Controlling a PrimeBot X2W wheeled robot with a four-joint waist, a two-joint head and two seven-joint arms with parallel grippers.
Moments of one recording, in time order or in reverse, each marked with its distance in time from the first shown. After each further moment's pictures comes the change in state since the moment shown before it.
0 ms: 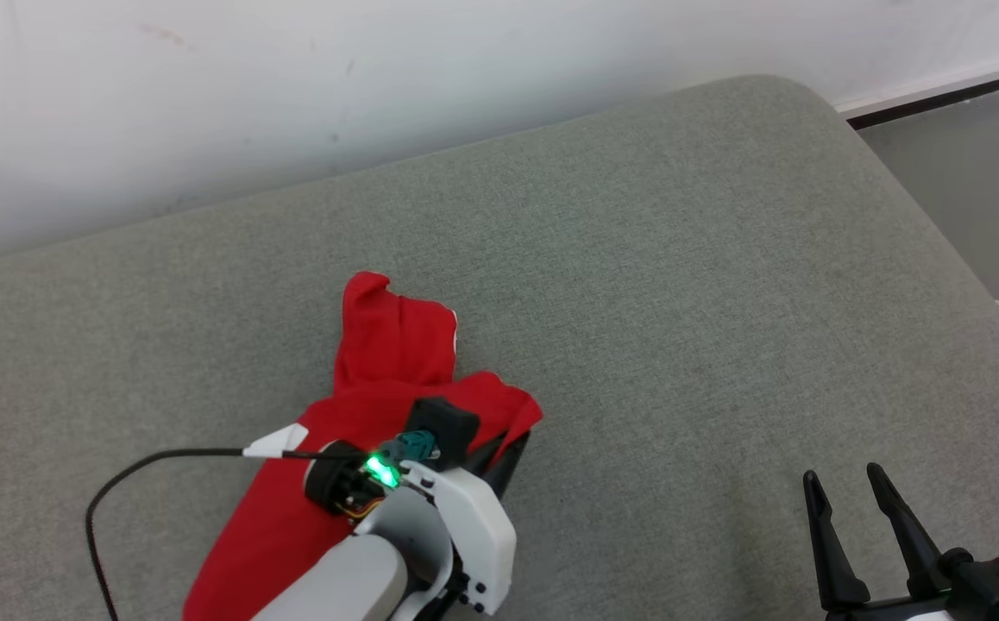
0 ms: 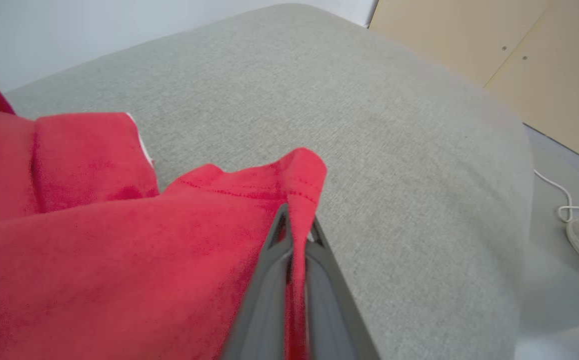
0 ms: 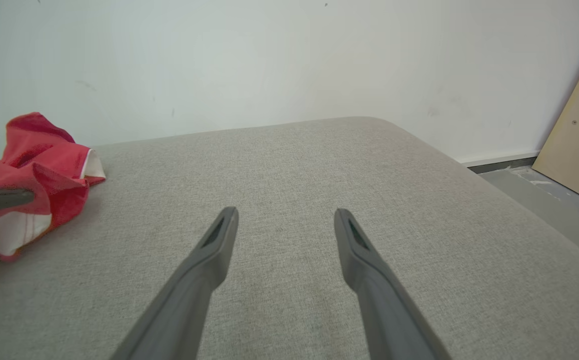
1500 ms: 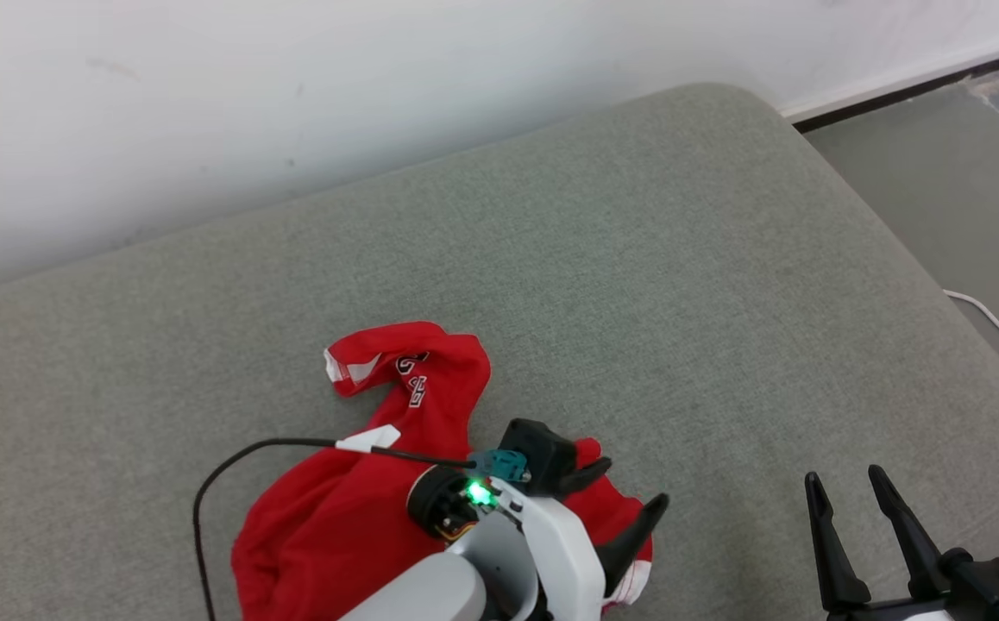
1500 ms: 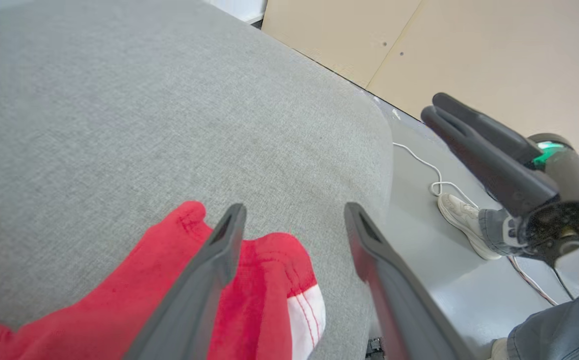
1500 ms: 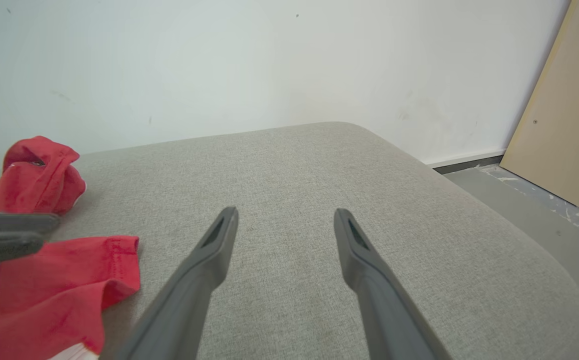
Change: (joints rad) left arm -0.018 -0.117 -0.089 0.033 -0.131 -0.096 0.044; right arm -0.013 0.006 -0.004 0.019 -0.003 0.000 0.000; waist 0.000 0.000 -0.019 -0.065
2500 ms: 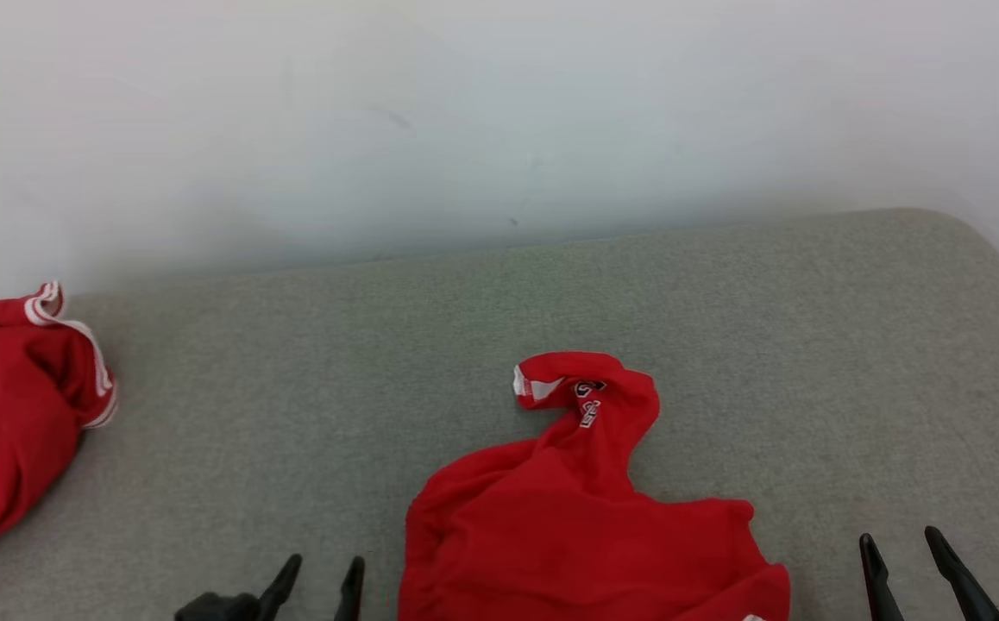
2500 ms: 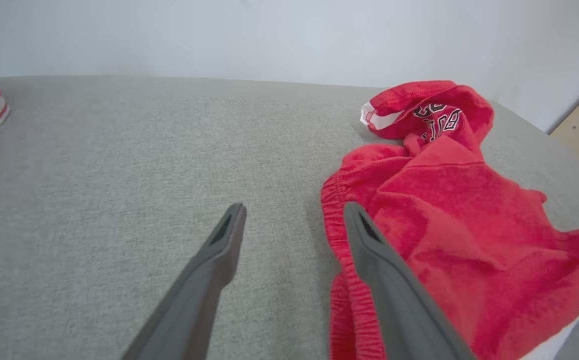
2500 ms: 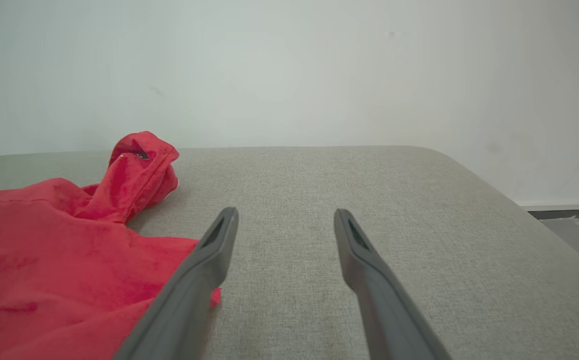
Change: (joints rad) left arm 0.491 0.309 0.284 -0.225 -0.027 0.268 -0.391; right arm 0.127 -0.086 -0.044 -0.024 -0.004 0.000 0.000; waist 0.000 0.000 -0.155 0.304
